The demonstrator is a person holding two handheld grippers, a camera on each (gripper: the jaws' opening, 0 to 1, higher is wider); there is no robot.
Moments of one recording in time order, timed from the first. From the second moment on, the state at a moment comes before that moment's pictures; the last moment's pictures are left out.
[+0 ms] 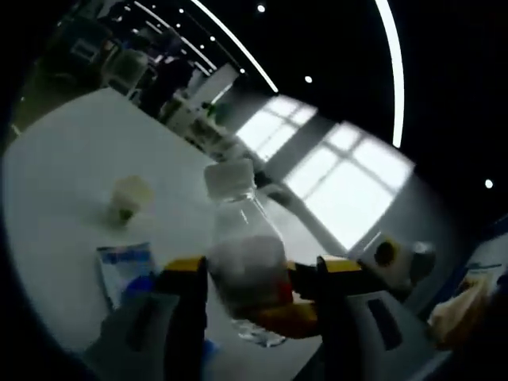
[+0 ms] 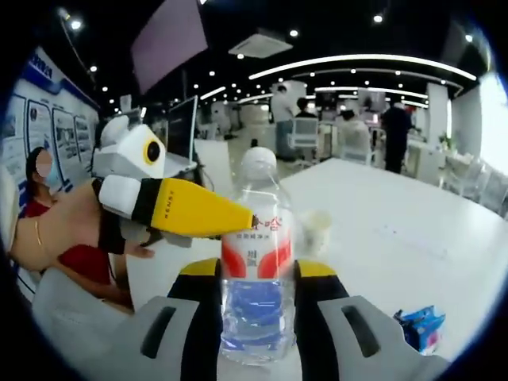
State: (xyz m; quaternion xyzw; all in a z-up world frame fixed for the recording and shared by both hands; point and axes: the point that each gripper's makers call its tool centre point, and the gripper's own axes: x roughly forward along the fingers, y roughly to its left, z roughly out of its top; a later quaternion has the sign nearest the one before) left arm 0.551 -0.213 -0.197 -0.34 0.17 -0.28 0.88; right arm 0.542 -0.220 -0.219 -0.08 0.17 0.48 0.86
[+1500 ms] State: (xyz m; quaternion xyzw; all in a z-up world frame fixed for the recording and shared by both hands) left arm 0.522 -0.234 -0.166 -0.11 0.13 -0.42 0.89; right arm 0.505 -0.227 -0.181 0.01 0.11 0.59 0.80
